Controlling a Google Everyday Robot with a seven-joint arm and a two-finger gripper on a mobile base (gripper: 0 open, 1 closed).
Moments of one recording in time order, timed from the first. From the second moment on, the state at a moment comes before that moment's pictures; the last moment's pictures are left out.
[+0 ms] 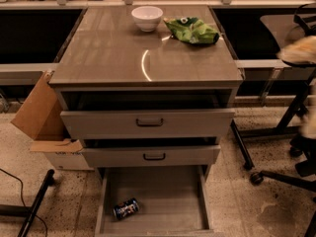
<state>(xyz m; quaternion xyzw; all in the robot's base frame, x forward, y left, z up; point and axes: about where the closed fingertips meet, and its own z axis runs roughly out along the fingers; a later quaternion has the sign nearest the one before) 0.435 -0.253 0.954 -0.63 0.75 0.08 0.19</state>
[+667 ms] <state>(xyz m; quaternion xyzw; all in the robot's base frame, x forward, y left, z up) 0.437 -0.395 0.939 -0.58 0.75 0.10 0.28</state>
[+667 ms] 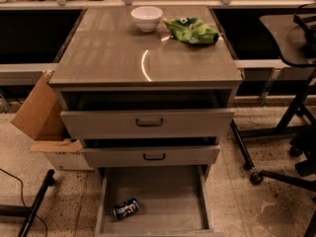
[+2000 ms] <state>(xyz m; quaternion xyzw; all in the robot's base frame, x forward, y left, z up) 0.403 -0.319 0.860 -0.66 0.72 0.06 0.21</state>
